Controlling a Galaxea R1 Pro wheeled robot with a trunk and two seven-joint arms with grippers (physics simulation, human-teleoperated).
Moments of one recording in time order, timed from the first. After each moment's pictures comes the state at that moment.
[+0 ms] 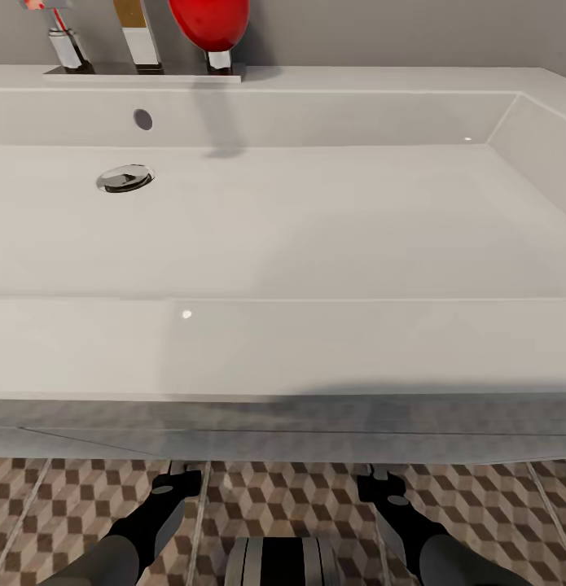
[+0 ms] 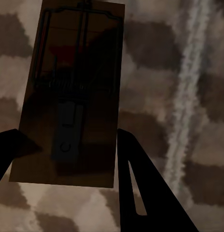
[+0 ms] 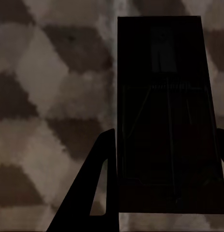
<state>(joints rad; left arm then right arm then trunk) -0.62 -0.02 -0.01 -0.30 0.05 0.05 0.18 -0.66 0.04 -0.08 -0.16 0.10 -0.10 -0.14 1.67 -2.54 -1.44</state>
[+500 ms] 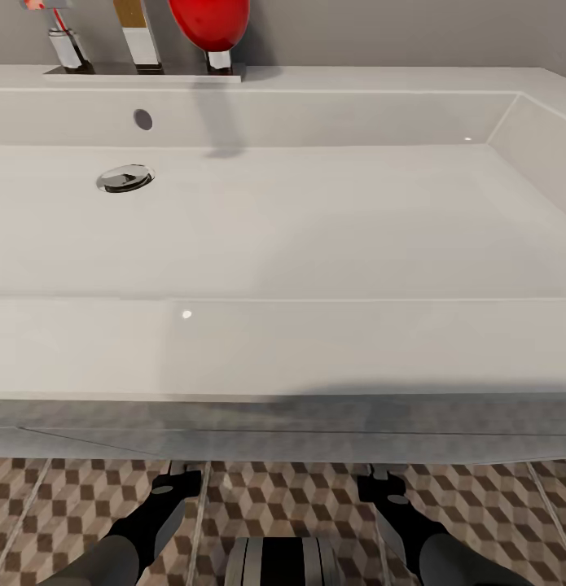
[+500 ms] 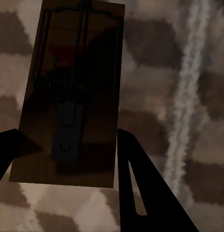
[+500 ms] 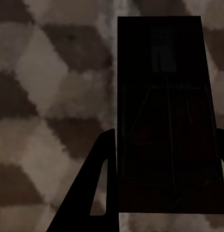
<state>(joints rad) -0.62 -0.02 -0.01 -0.30 0.05 0.05 0.18 -0.66 0.04 -0.08 -0.16 0.10 -0.09 -0.14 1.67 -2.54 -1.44</state>
